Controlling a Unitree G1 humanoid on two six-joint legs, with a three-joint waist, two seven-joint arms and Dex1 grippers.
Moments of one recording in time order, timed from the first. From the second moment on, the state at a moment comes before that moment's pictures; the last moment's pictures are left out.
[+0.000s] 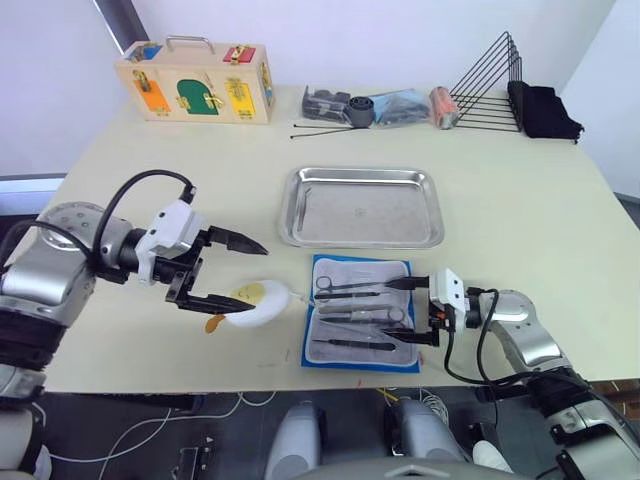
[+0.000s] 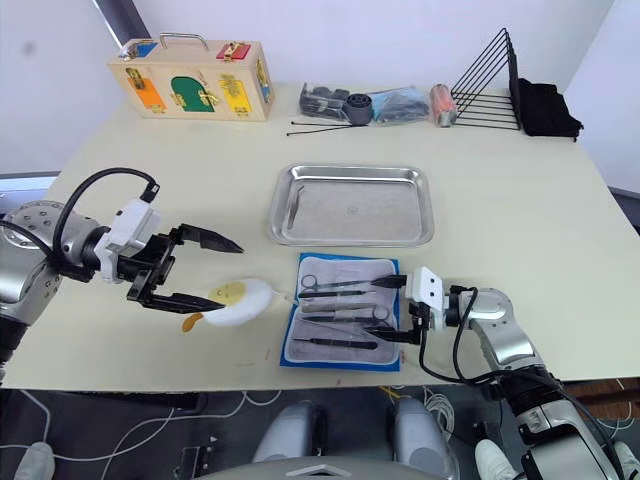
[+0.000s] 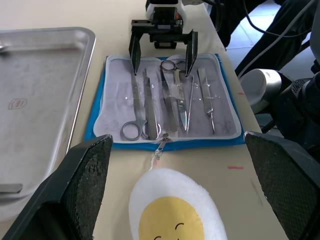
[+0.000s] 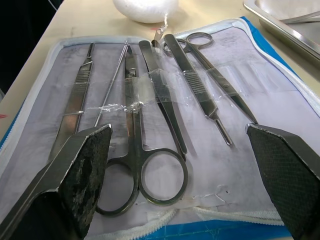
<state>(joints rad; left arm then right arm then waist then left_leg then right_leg) -0.48 1.20 -0.25 0.16 -0.73 -0.02 -1.56 -0.27 -0.43 0.26 0.29 0.24 -0.16 1.22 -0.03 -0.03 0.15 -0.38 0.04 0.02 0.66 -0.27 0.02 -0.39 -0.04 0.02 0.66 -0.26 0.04</state>
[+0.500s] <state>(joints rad) -0.58 1.16 -0.35 0.22 -0.76 -0.06 -1.56 -0.30 -0.46 0.26 0.35 0.24 -0.23 1.33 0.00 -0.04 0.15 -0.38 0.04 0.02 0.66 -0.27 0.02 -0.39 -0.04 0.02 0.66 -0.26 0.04</state>
